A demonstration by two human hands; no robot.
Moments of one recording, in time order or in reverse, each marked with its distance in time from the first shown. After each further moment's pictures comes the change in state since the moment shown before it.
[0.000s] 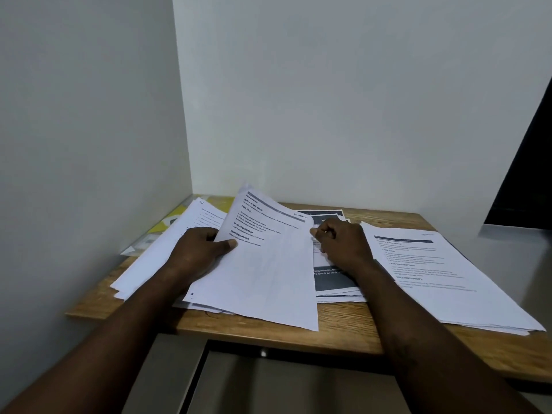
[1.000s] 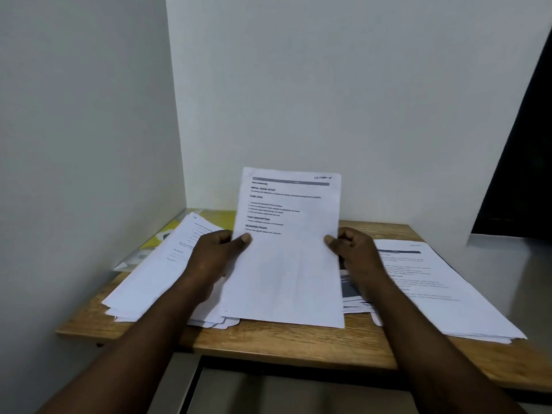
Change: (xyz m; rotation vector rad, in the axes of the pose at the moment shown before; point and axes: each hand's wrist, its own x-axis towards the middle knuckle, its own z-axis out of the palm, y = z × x) left_hand -0.009 0.033 0.038 -0.399 -0.058 0.030; right_hand -0.019 -0.004 -0.043 0.680 -0.042 0.246
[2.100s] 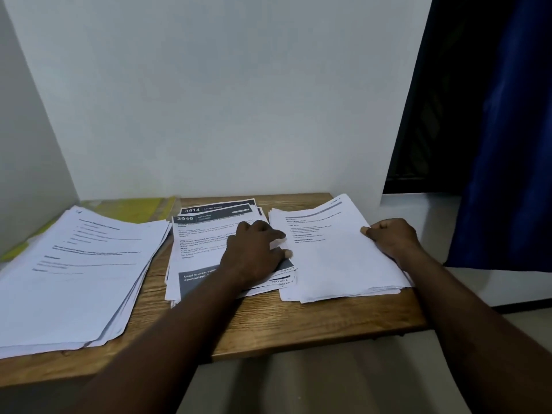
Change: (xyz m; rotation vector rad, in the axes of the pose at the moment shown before) left_hand 0.009 -0.030 0.224 1.003 -0.375 0.432; right_hand -0.002 0.022 -0.251 -0.679 0.496 0.330
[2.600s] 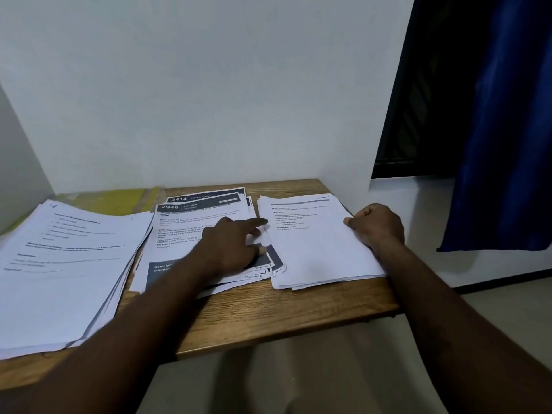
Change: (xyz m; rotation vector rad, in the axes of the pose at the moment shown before) left_hand -0.004 -0.022 -0.023 -0.024 -0.131 0.005; right_hand -0.025 -0.015 0.017 -0.139 0.164 0.046
